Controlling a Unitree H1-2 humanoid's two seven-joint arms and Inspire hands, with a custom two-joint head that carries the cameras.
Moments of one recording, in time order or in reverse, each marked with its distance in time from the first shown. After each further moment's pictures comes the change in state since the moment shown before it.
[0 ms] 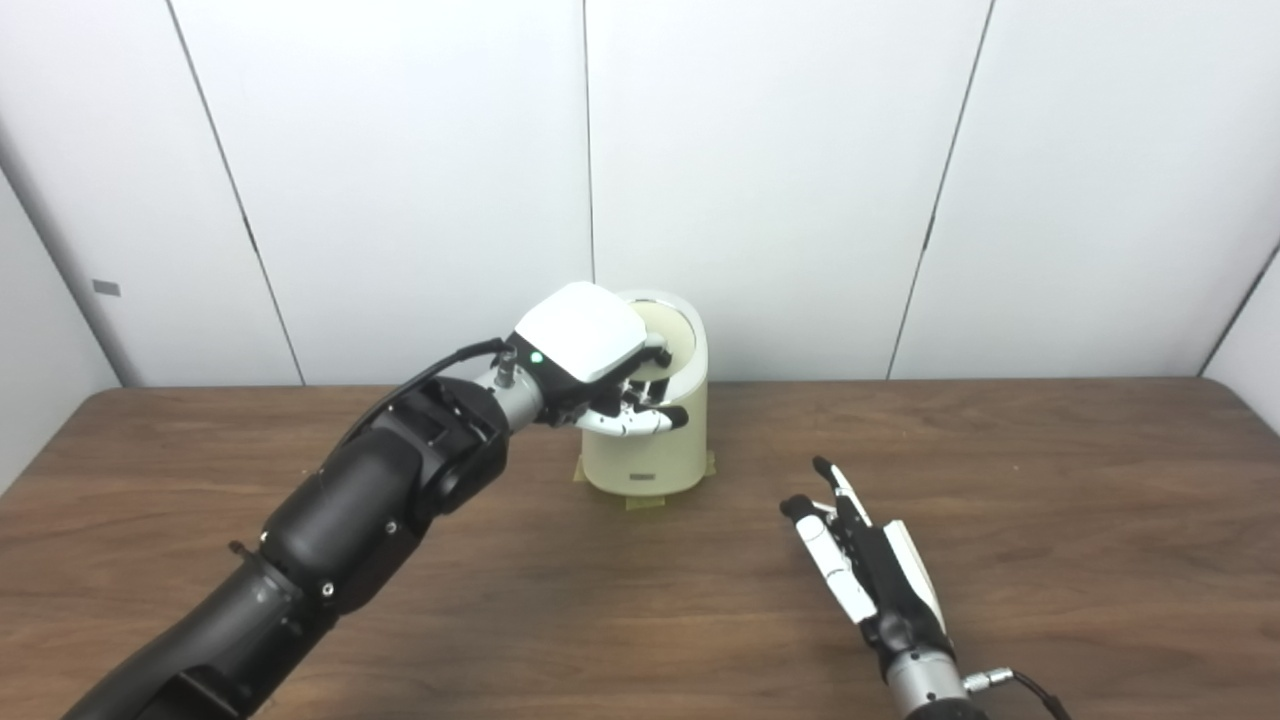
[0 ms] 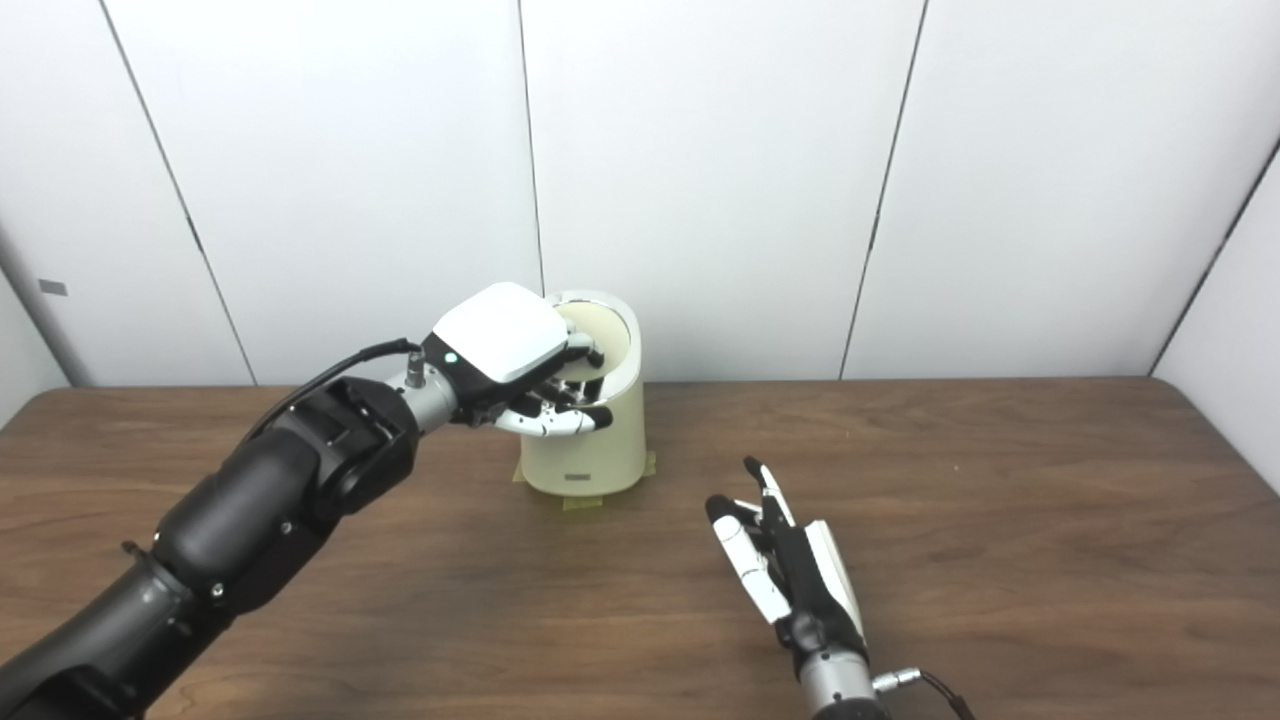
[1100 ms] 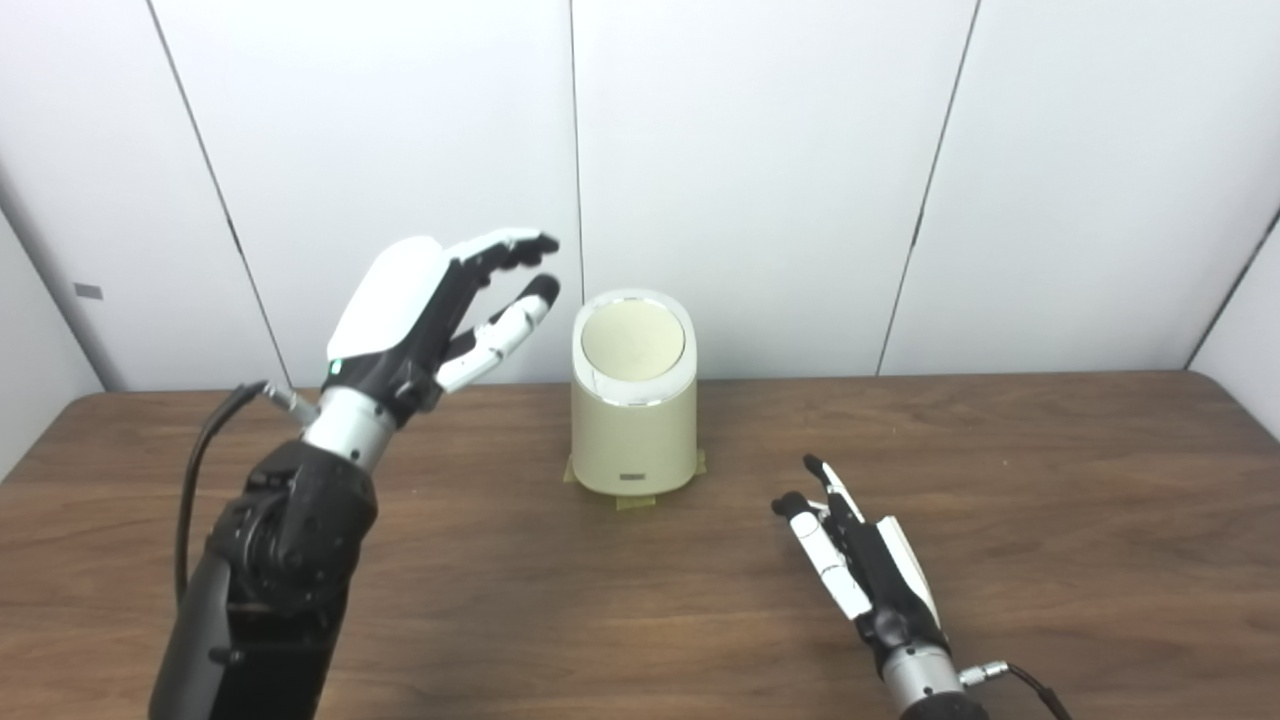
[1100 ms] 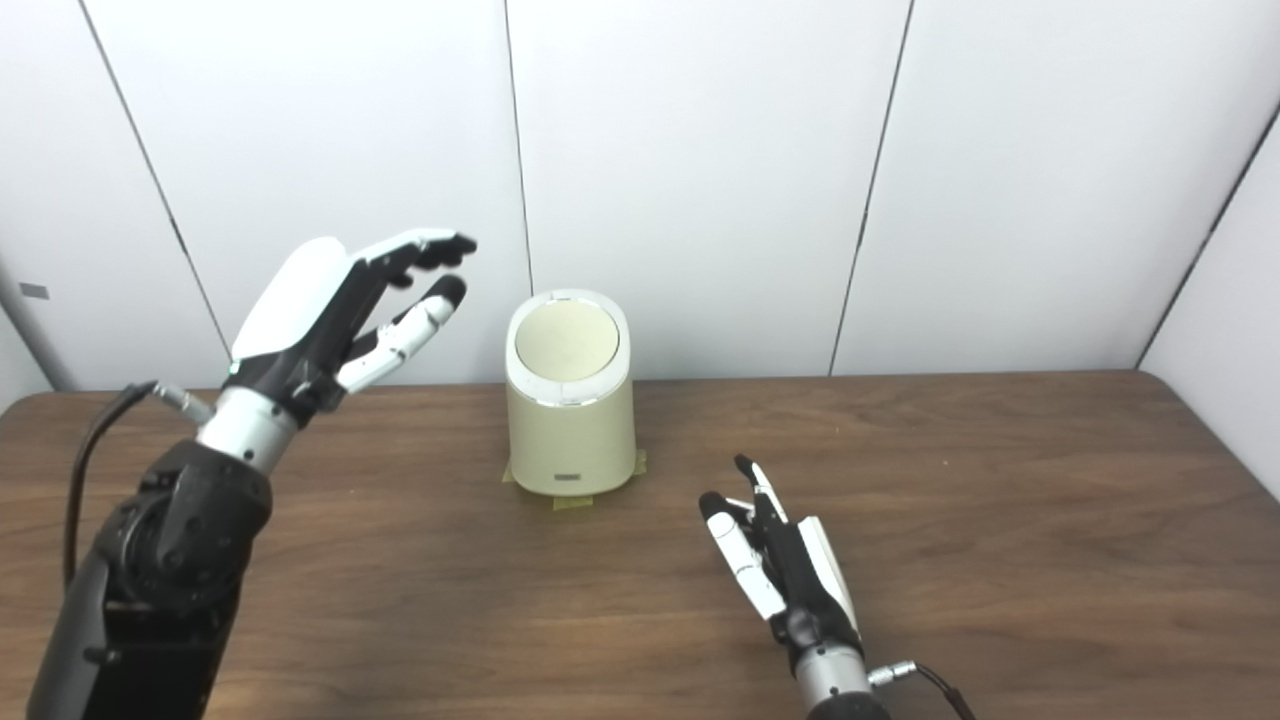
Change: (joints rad) left arm 0.419 -0.138 0.545 -0.438 -0.514 0.312 0.057; right arm 0.001 -0.002 -0.017 -0.019 0.023 0.012 0.020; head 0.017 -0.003
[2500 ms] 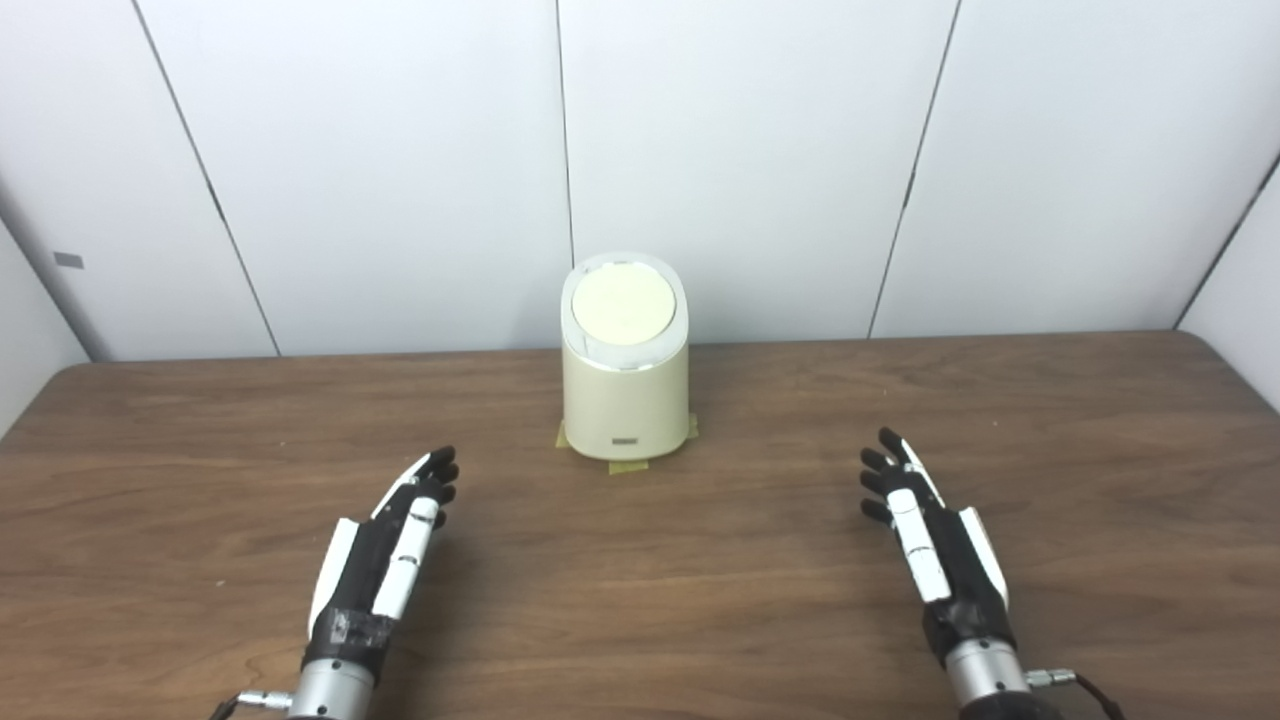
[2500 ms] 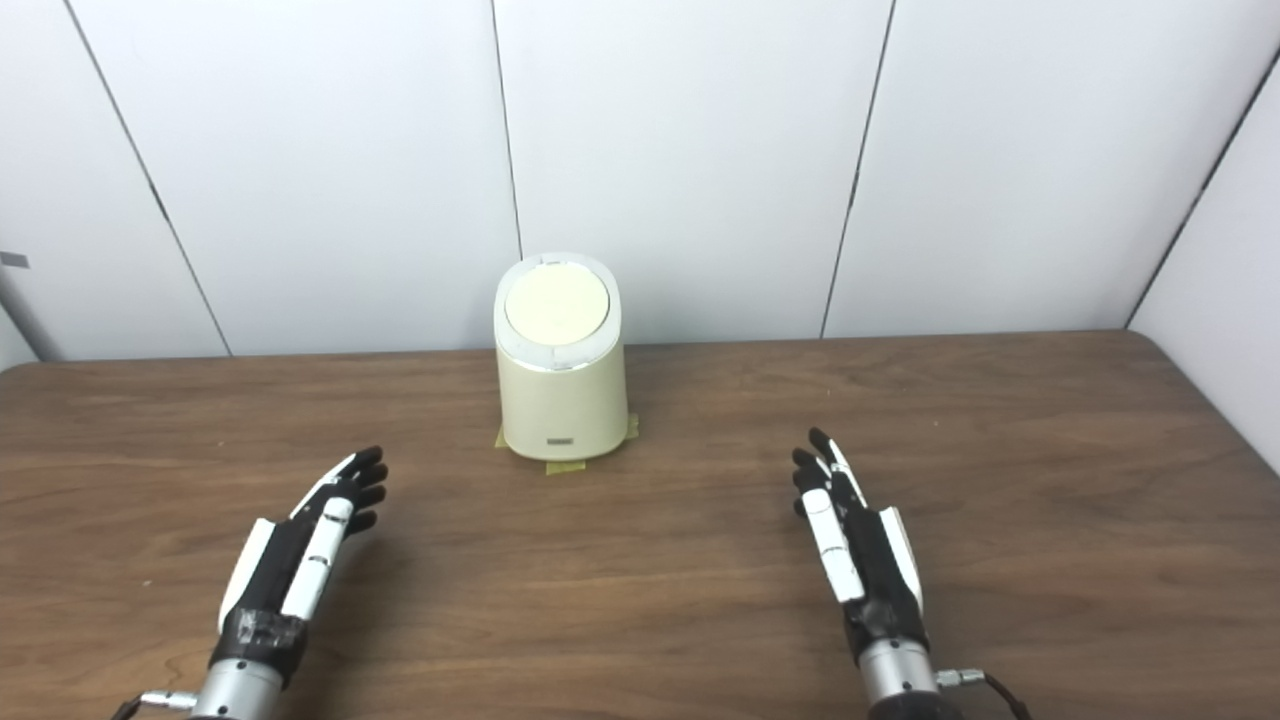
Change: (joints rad) left arm 0.407 -0.169 0.077 0.023 -0.373 -0.030 0.216; right arm 0.084 -0.020 -0.150 0.029 0.218 -0.211 -0.008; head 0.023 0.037
